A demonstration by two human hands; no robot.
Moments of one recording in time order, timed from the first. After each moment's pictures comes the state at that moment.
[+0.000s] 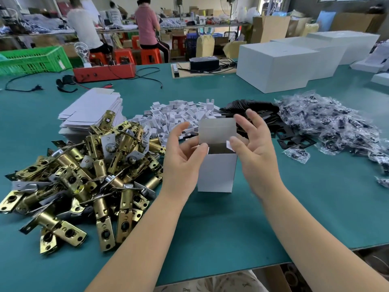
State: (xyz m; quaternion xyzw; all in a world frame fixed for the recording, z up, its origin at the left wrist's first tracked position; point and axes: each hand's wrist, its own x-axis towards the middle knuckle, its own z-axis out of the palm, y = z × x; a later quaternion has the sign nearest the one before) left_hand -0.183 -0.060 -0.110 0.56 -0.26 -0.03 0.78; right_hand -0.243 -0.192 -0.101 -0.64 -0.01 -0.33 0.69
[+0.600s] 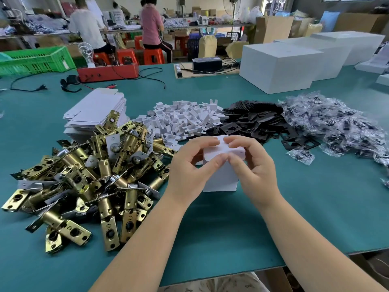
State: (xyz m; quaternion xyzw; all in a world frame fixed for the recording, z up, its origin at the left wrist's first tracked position) left_hand -0.187 -0.054 -0.107 0.66 -0.36 0.06 0.65; right_hand -0.253 -0.182 -0.115 -0.73 -0.04 -0.38 0.56
